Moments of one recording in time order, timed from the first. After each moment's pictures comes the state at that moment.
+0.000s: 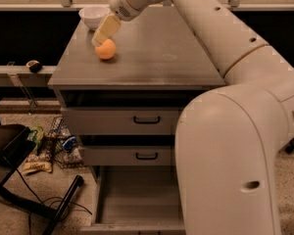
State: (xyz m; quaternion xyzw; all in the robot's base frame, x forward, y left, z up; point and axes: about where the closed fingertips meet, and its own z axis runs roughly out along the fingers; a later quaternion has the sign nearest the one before) arm 0.788 0.123 0.955 -0.61 0.65 0.12 0.44
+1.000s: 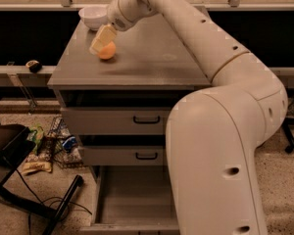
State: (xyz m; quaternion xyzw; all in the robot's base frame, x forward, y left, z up) arm 0.813 0.138 0.917 -0.60 0.65 0.13 0.45
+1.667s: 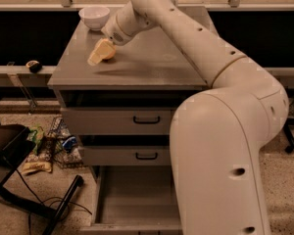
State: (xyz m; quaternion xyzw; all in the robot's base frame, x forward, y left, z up) arm 0.792 0.150 0.873 -0.60 0.67 0.17 0.41
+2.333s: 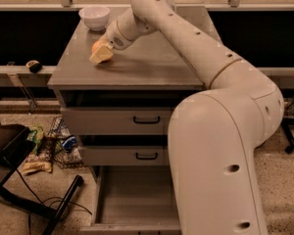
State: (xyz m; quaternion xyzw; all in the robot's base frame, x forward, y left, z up) arm 0.793 0.149 0.847 -0.60 0.68 0.18 0.38
